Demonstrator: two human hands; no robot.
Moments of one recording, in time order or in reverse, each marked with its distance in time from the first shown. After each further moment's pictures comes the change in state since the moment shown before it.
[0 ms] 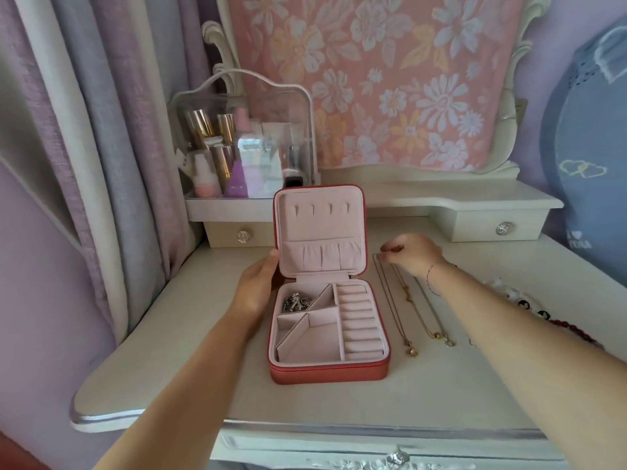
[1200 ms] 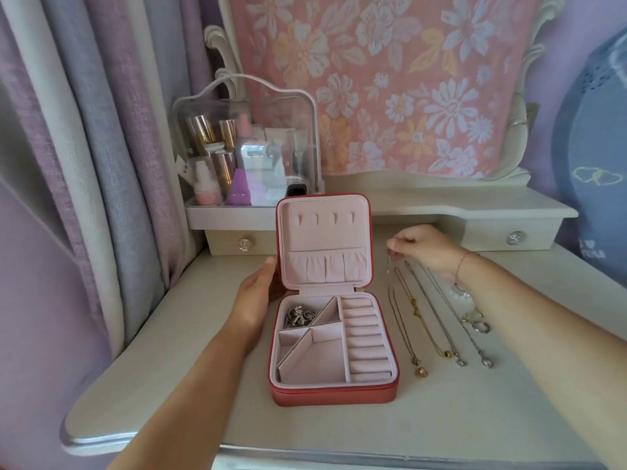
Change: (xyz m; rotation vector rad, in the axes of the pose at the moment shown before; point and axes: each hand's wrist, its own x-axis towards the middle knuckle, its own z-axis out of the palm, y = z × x) left_hand 0.013 -0.007 -0.004 -0.132 -0.035 -0.015; right_hand 0.010 -0.007 -0.028 0.346 -0.146 -0.127
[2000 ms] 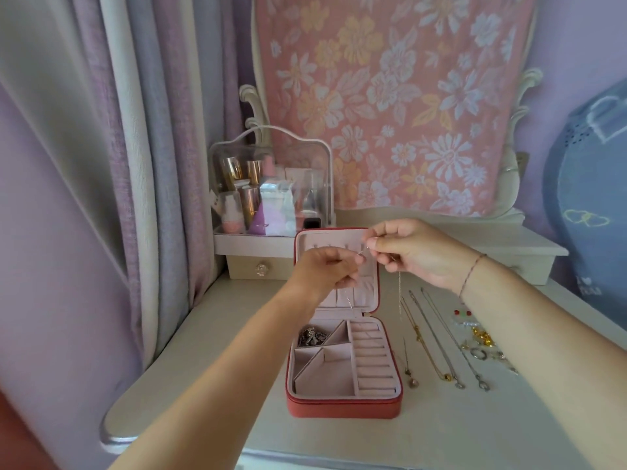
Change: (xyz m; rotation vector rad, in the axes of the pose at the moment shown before) left_hand -0.041 0.102 0.067 0.127 -0.276 0.116; right_hand -0.062 -0.117 -0.007 0.430 -0.198 -0.147
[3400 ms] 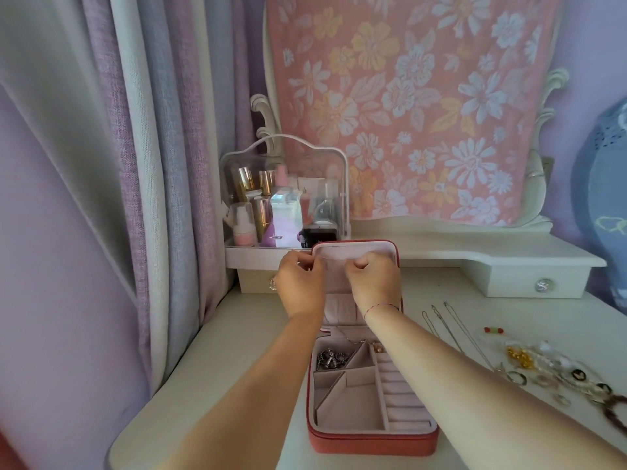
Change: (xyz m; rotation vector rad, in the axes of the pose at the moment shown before) left_hand 0.061 -0.052 -0.033 0.273 0.809 0.190; right_hand 0.073 0.061 0.088 -0.479 0.715 0.000
